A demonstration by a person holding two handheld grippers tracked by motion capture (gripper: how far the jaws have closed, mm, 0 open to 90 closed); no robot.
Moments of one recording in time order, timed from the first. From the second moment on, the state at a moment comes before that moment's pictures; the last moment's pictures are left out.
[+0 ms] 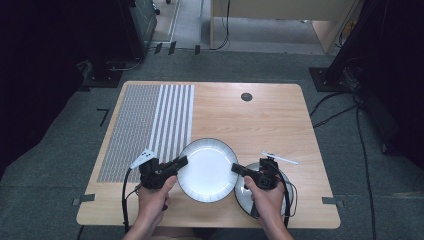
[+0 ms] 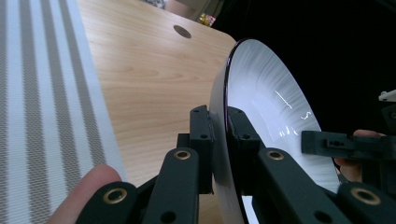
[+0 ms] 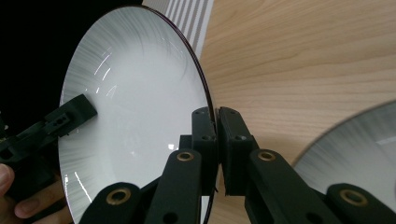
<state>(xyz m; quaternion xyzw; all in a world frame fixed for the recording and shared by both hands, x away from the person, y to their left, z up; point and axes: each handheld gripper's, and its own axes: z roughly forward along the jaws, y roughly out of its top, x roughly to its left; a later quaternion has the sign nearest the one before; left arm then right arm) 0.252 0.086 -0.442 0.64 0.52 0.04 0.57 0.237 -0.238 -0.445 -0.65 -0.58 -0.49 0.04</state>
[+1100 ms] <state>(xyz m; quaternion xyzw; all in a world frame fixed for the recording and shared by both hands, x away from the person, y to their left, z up) 0.305 0.196 -0.456 0.57 0.59 0.06 0.56 0.328 -0.119 -0.446 -0.64 -0.62 -0.46 0.07</state>
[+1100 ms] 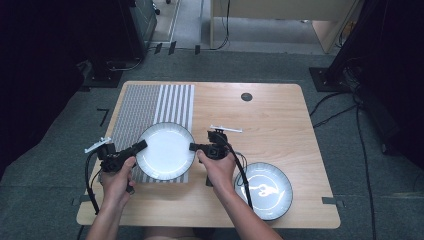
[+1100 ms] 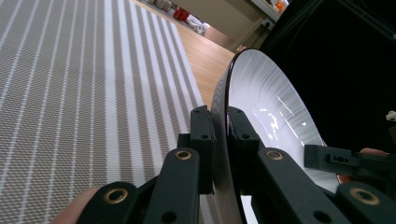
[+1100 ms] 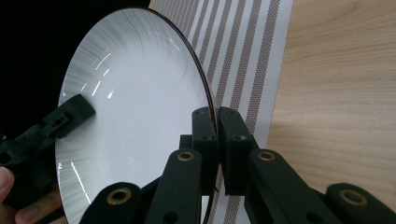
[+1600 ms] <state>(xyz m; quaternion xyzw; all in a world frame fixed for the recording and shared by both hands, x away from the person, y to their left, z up) 0.337 0.224 -0.466 0.56 0.61 0.07 0.56 0.371 -0.087 -0.451 -0.64 -0.63 -0.45 0.08</state>
